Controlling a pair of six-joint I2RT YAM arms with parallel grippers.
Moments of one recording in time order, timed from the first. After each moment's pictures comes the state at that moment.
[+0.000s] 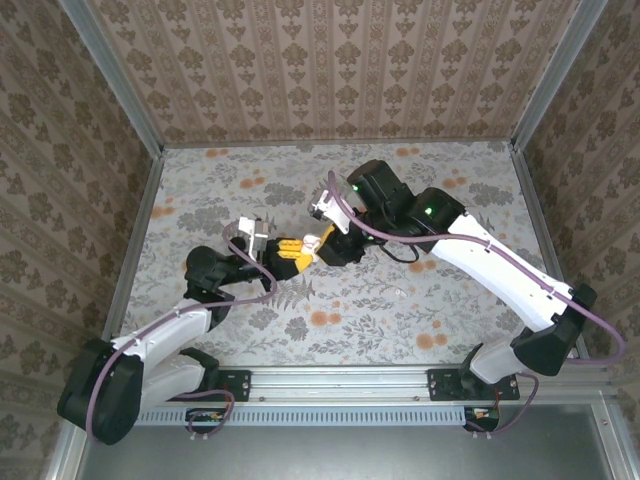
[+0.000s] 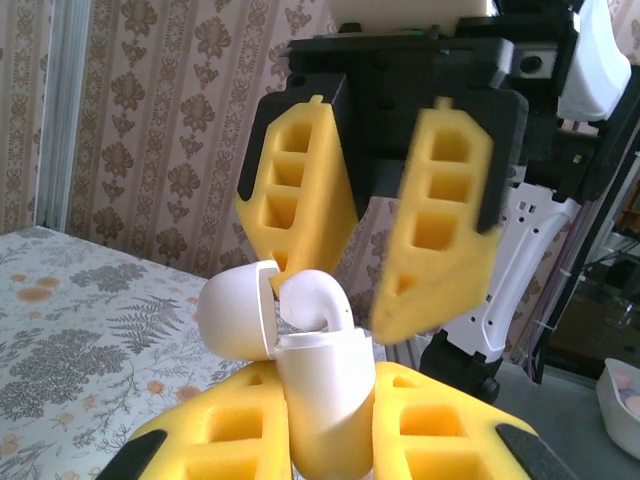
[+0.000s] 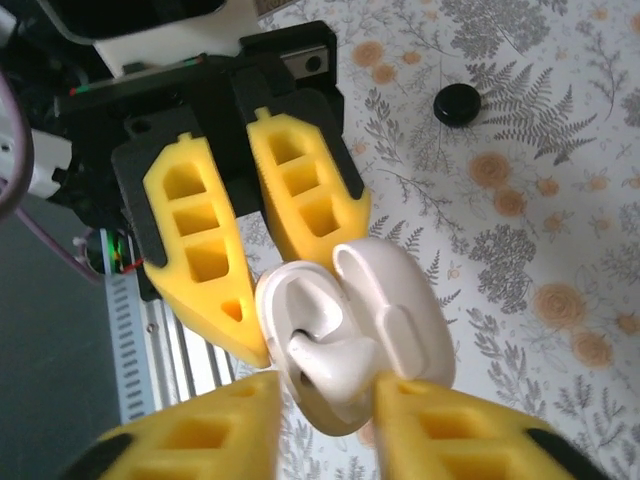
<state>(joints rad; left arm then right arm) -0.51 1.06 0.37 1.03 0.99 -0.57 0.79 1.47 1.62 -0.96 -0.41 -0.15</state>
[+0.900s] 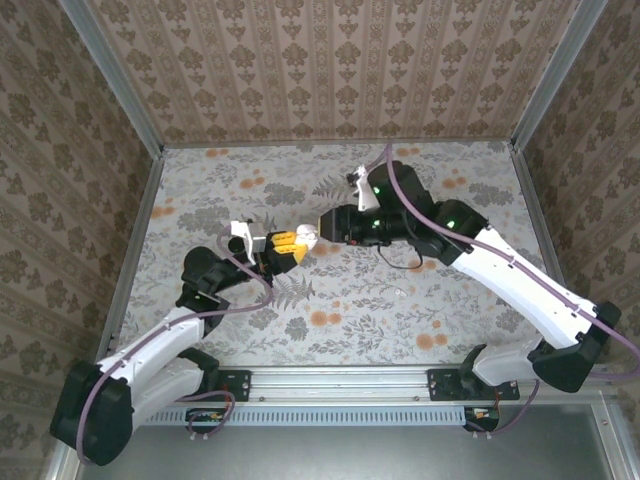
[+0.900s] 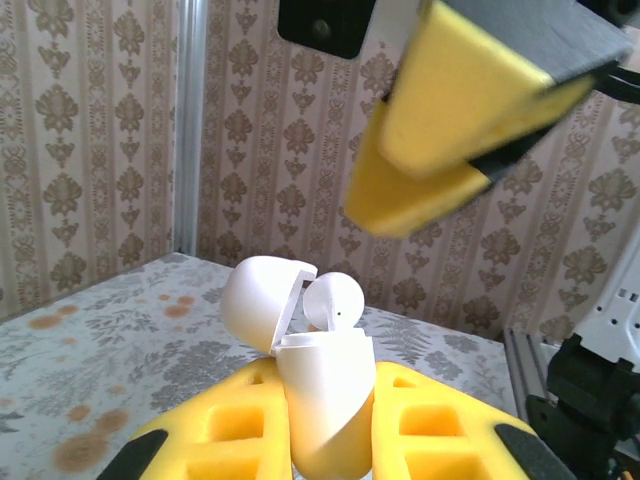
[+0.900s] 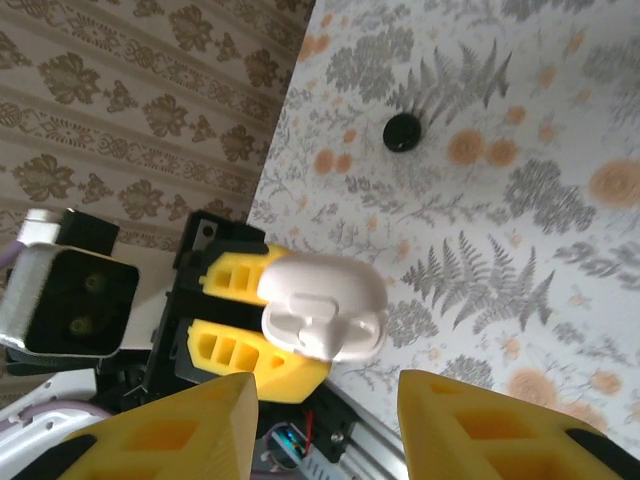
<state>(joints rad) -0.52 0.93 0.37 0.79 0.77 -0.29 0.80 1.34 1.50 -0.76 -0.25 0.80</state>
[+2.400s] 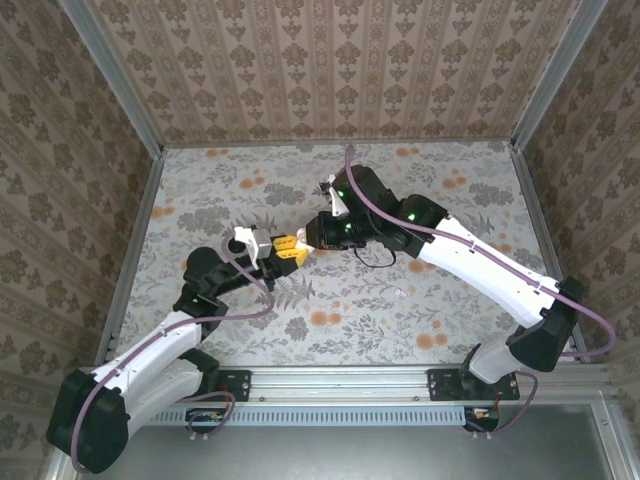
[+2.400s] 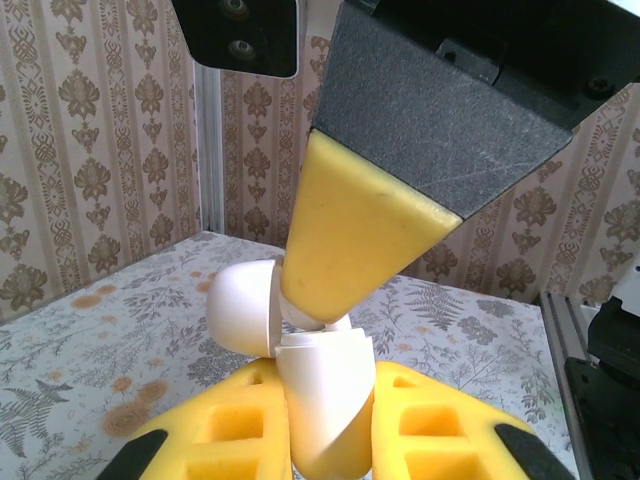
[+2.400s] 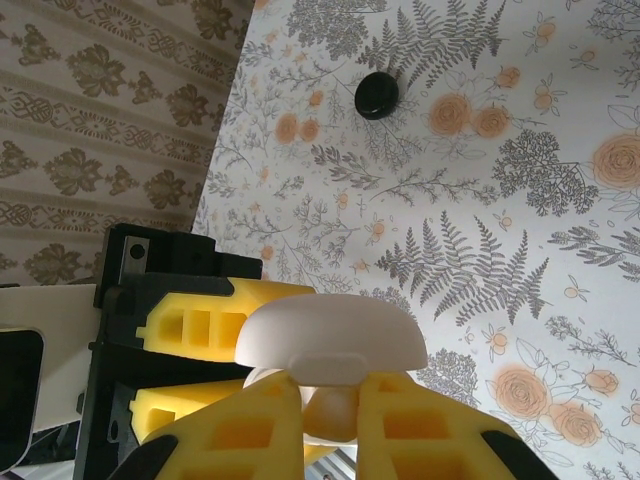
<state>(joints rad) -0.54 0.88 0.37 0.65 0.73 -0.15 0.84 1.50 1.58 -0.80 -0.21 0.75</state>
